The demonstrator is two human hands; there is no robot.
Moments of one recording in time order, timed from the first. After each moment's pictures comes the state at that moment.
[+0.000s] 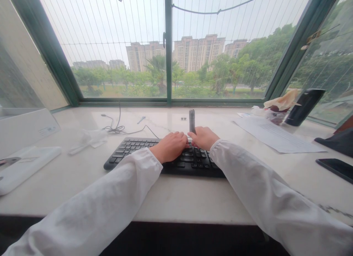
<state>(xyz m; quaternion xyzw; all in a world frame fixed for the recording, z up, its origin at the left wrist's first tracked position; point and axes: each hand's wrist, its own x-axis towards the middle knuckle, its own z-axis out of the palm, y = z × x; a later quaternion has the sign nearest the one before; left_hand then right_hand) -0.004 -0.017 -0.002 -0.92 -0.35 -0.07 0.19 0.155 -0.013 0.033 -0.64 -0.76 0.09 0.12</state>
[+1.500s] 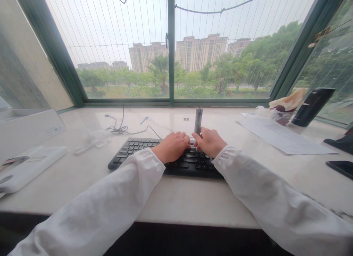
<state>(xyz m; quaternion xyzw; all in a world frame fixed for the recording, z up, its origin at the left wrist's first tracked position) -0.007 -0.022 0.005 -0.91 -0.37 -0.08 0.17 0.162 -0.019 0.015 -0.62 -0.74 0.10 0.23</state>
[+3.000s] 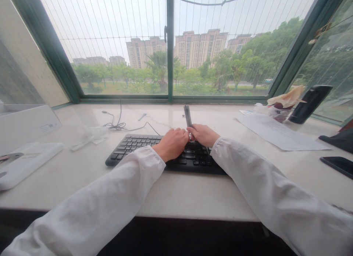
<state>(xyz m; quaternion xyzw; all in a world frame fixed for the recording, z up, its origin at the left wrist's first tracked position) 0.002 -0.027 0.005 -0.89 -0.40 -0.07 0.18 0.164 0.013 0.013 -0.56 -0.80 0.11 0.16</state>
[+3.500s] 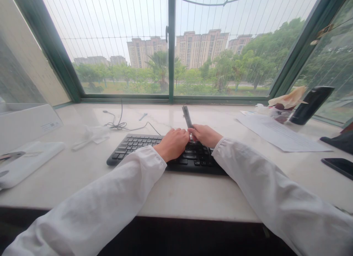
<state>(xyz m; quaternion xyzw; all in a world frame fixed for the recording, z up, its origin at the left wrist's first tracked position) 0.002 -0.028 0.004 -0.89 -0.41 -0.07 0.18 0.167 0.012 0.013 -0.52 -0.83 0.10 0.16</state>
